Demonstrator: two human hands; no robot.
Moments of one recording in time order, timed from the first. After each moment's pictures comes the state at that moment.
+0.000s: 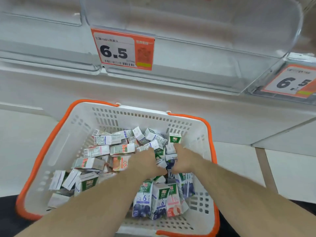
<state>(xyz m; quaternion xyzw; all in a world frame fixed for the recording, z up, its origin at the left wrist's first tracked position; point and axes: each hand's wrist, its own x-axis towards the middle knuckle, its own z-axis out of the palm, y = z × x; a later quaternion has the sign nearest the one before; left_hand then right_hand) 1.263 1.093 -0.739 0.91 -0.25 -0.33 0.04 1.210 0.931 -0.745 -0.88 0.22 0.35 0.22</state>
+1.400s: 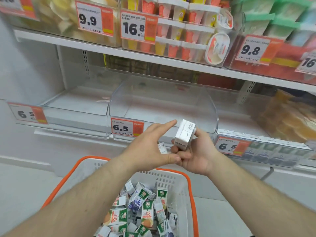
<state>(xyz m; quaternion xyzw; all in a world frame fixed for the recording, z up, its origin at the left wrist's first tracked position) 1.281 1.088 -0.476 0.82 -0.41 -0.05 0.40 1.220 0.923 -0.464 -0.44 0.28 0.07 0.85</state>
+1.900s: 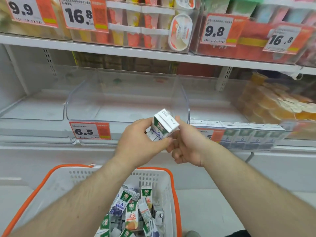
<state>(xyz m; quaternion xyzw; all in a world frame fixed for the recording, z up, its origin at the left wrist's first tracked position) 1.262 1.012 -0.474 0.82 -0.32 0.02 0.48 1.203 0.868 -0.456 -0.64 0.31 0.07 0.70</state>
